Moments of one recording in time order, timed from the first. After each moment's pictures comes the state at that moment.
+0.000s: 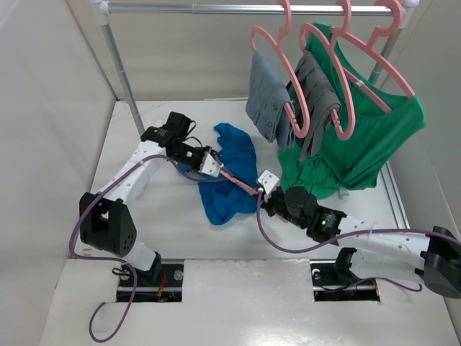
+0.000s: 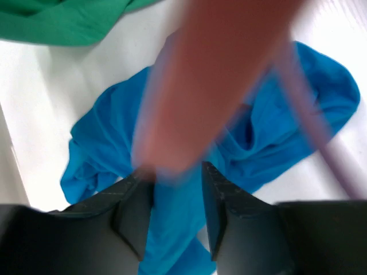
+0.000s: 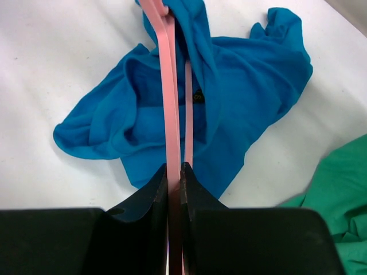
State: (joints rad) left arm -0.35 1.52 1.33 -1.02 0.82 1.63; right arm 1.03 1.03 0.54 0.21 0.21 -0.14
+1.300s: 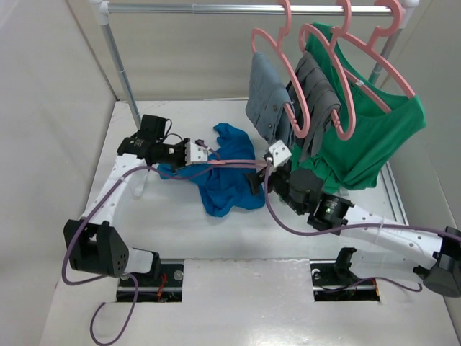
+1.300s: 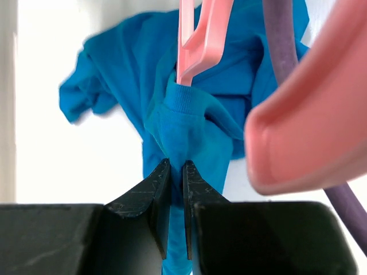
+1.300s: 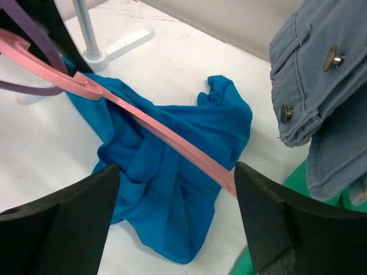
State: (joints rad) left arm -0.21 1.37 1.22 -0.85 0.77 1.29; right arm 1.02 1.04 0.79 0.16 0.40 -0.05
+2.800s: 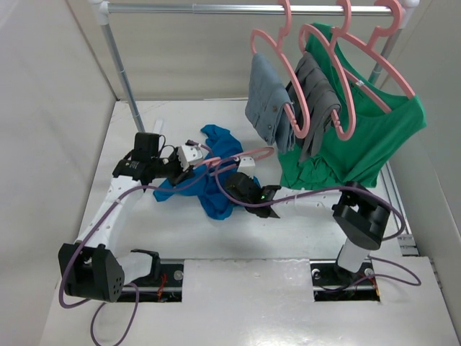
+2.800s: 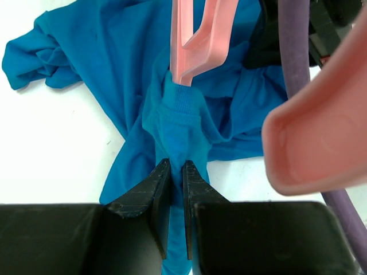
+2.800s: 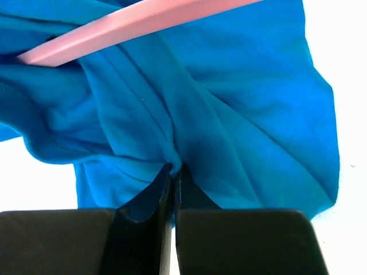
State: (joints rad) left arm -0.16 1.17 0.96 -0.65 0.71 0.82; right arm 1.04 1.72 1.03 -0.08 0.51 0.72
